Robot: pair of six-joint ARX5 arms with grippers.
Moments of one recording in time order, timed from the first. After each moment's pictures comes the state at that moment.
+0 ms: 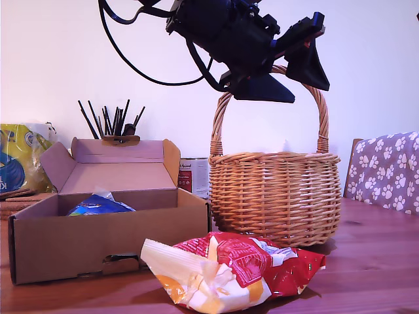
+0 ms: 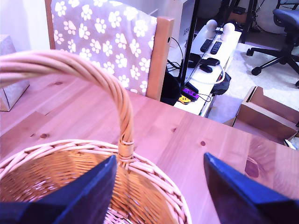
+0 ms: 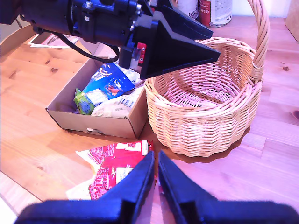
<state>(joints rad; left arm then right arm) -0.84 1.85 1.37 0.11 0.21 -0.04 0.29 0.45 0.63 -0.65 -0.37 -0.02</state>
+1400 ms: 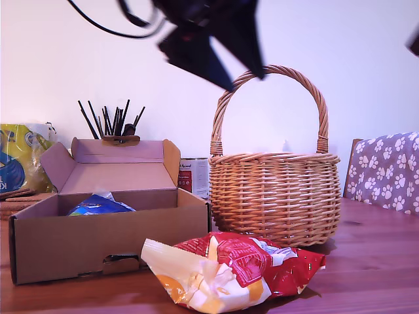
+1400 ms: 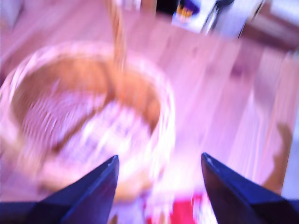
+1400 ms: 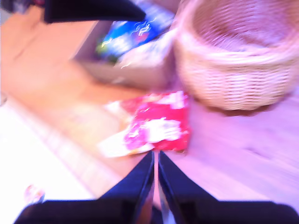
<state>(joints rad) -0.83 1.57 1.37 -0.62 0.11 0.09 0.44 0.64 0.74 -0.82 -0.41 -0.02</state>
